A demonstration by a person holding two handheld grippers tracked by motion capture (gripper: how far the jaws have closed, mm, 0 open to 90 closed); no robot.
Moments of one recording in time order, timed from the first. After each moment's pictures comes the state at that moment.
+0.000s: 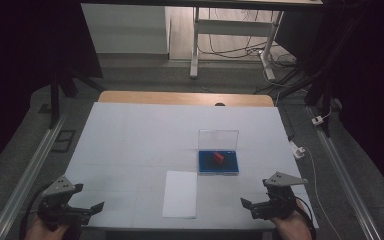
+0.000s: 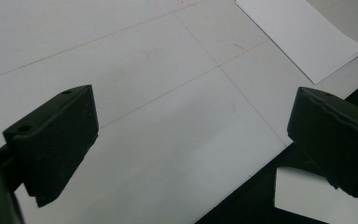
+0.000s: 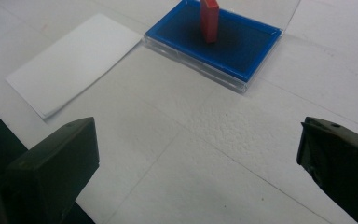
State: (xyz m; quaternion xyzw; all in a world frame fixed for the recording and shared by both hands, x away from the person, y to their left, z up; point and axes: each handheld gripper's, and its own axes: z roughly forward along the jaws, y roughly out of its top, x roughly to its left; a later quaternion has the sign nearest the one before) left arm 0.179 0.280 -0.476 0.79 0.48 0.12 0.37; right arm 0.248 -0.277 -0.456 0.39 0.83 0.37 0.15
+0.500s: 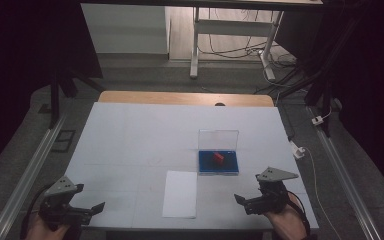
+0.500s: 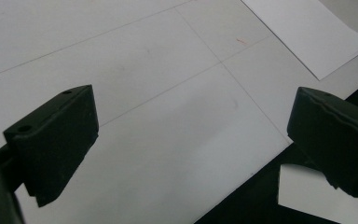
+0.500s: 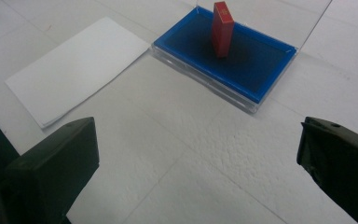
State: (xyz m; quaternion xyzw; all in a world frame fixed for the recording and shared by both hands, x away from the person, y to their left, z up) left arm 0.180 0.278 -0.477 0.79 0.48 0.12 0.36; right arm 0.261 -0.262 -0.456 0.36 0.84 0.37 0.15
